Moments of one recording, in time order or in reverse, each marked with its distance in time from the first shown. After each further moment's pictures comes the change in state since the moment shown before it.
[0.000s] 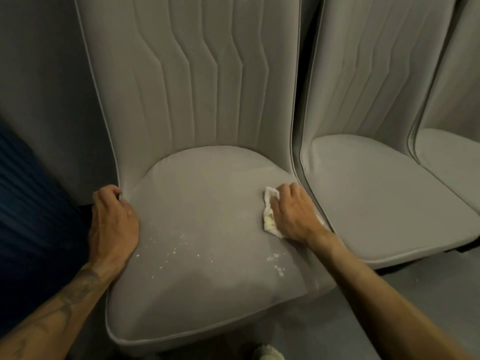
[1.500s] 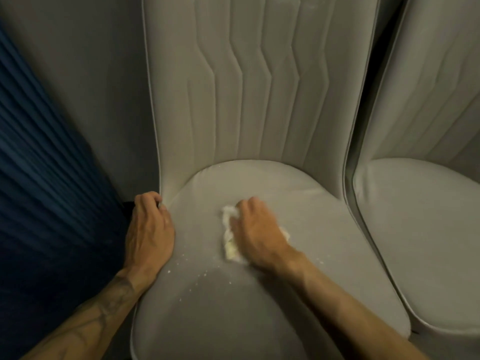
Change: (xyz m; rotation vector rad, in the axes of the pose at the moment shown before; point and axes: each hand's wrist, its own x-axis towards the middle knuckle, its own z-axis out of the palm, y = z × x) left_hand 0.009 -0.010 0.010 0.041 0.064 0.091; right_hand 0.049 -0.128 0.032 0.362 0.100 -0.340
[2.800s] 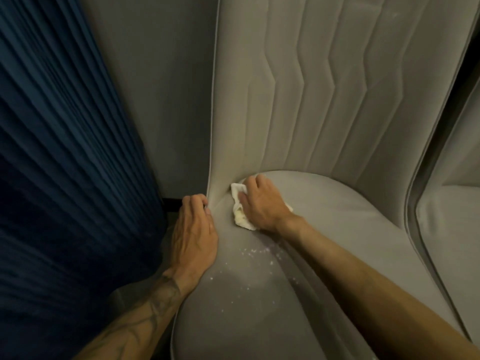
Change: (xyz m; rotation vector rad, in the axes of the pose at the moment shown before) left_hand 0.001 0.004 -0.005 0.008 -0.006 -0.034; right_hand 0.109 -0.029 0.038 -0.086 -0.132 -0.118
